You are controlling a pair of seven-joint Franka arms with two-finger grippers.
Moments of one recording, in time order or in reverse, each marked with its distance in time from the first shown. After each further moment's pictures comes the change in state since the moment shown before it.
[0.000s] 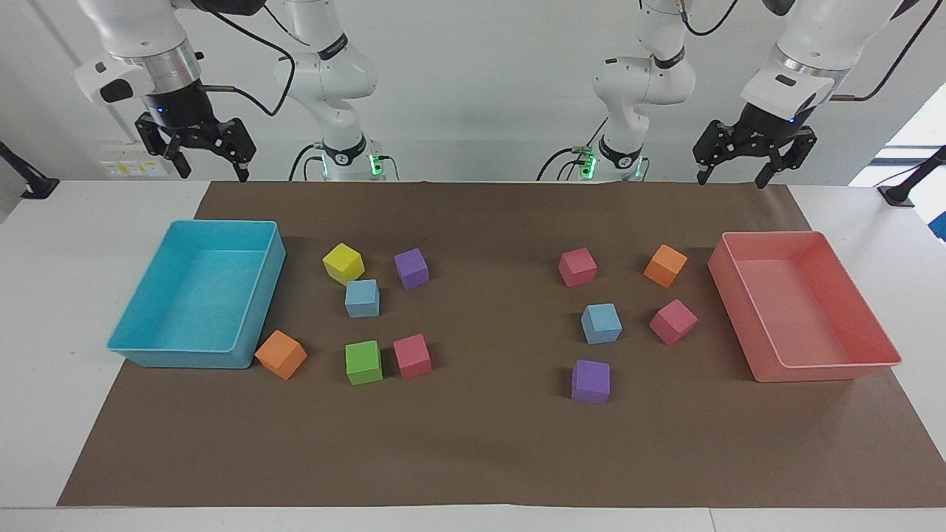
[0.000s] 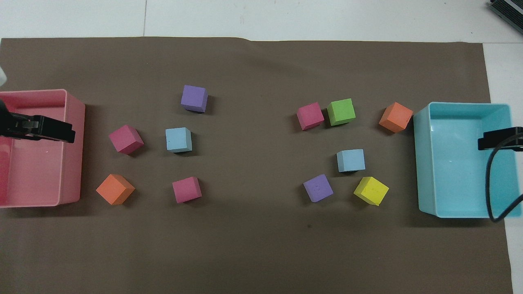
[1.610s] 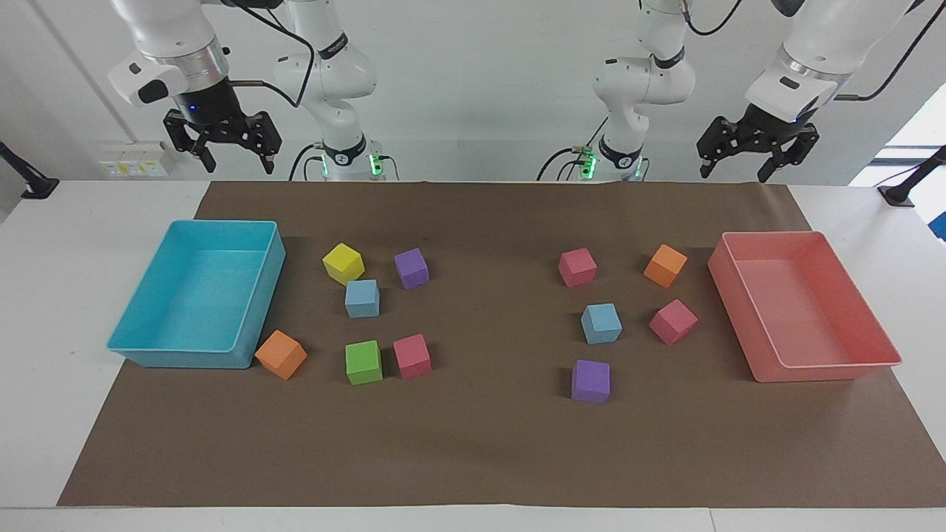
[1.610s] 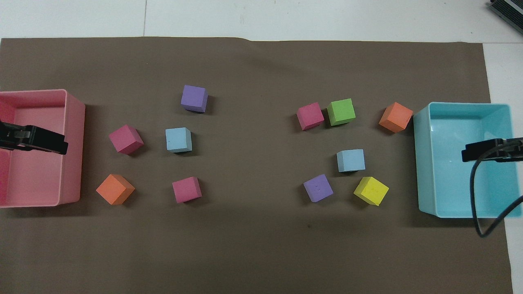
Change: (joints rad) left arm 0.019 -0.003 0.006 0.000 0.000 -0.071 0.035; right arm 0.037 -0.014 0.014 -0.009 0.007 -0.057 0.000
